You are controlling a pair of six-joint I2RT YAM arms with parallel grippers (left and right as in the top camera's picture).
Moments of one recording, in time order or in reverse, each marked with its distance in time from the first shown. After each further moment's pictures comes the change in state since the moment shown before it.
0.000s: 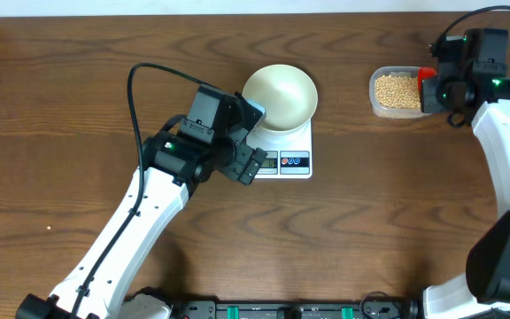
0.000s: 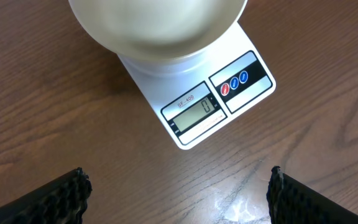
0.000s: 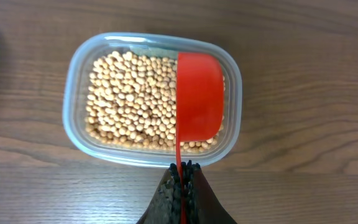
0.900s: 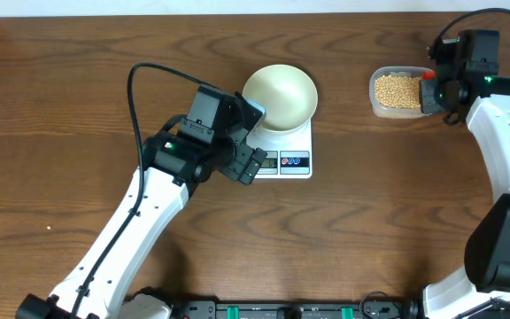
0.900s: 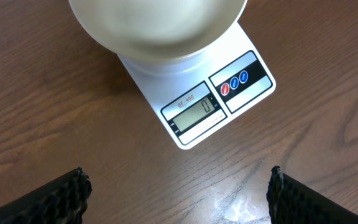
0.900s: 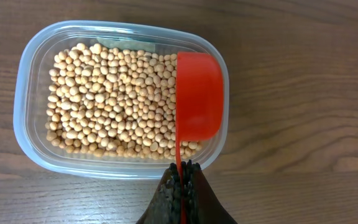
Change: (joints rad) left arm 0.000 0.000 0.000 0.000 0.000 0.000; right arm 0.000 0.055 0.000 0.036 0.074 -0.006
